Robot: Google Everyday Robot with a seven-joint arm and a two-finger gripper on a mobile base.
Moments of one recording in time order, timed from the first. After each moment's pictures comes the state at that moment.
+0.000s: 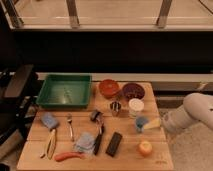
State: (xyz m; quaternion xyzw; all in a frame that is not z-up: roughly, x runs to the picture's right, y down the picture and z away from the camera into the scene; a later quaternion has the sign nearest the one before) arm 0.254 0.224 0.678 -0.17 -0.36 -0.47 0.79
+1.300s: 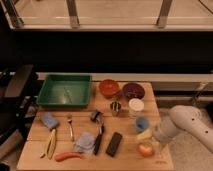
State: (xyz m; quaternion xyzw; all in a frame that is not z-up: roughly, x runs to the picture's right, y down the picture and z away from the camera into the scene) arm 0.231 0.293 0.737 -0.19 -0.39 -0.49 0.76
